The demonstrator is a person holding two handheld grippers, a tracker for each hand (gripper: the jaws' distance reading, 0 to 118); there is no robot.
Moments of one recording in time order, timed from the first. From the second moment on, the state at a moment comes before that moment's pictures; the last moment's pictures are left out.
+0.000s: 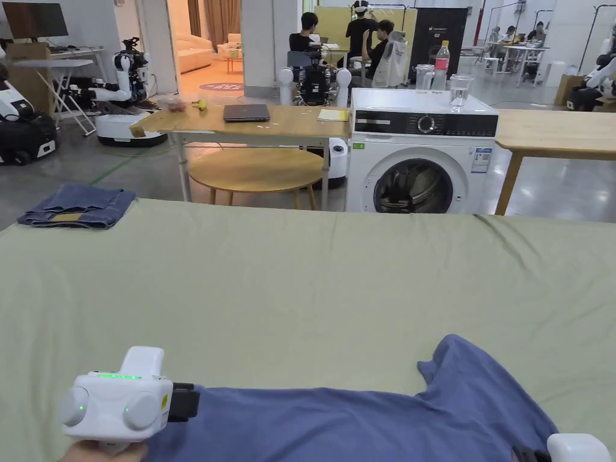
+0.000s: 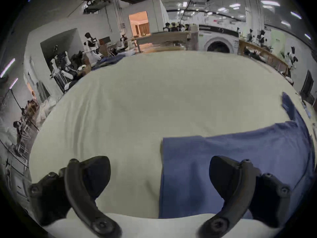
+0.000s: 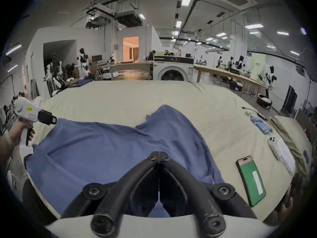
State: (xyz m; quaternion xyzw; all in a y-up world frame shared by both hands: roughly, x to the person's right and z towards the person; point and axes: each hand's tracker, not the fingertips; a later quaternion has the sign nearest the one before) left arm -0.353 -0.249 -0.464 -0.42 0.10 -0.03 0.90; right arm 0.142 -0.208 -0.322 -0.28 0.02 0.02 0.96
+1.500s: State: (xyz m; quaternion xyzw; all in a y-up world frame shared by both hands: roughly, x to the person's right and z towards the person) left arm -0.366 -0.220 -0.191 -0.44 -0.04 0.02 0.90; right arm 0.233 -0.225 -0.204 -0.39 0.05 0.00 0.92
